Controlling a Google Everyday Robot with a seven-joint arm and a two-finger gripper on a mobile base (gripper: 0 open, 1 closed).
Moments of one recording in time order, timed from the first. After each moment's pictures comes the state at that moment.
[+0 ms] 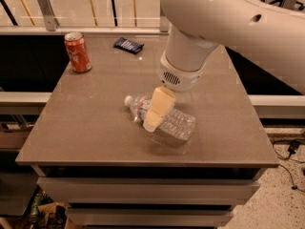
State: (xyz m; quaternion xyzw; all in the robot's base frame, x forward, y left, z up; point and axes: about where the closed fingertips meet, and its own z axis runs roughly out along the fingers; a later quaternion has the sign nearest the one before) arm 0.503 -0.047 0.871 -0.48 0.87 0.02 0.12
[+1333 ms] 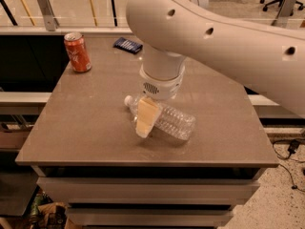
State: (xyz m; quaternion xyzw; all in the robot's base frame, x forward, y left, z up) arm 0.497 -0.020 0.845 -0.48 0.87 -0.02 0.07
